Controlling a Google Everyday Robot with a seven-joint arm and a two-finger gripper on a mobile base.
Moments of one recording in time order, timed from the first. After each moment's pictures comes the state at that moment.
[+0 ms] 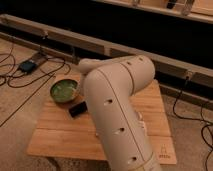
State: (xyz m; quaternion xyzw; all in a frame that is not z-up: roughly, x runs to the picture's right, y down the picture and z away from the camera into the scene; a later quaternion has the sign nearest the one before) arm -0.141 0.094 0.890 -0.34 0.33 0.80 0.38
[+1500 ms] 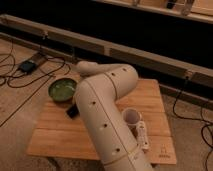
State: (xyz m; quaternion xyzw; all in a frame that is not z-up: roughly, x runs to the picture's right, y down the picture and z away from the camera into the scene) arm -0.154 0.116 0.930 -0.35 0.39 0.77 0.37
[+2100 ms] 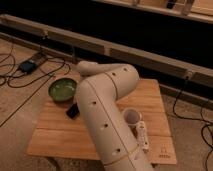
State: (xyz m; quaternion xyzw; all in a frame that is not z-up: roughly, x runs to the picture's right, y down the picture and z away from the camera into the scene) arm -0.152 0.114 0.930 -0.35 0.39 0.77 0.37
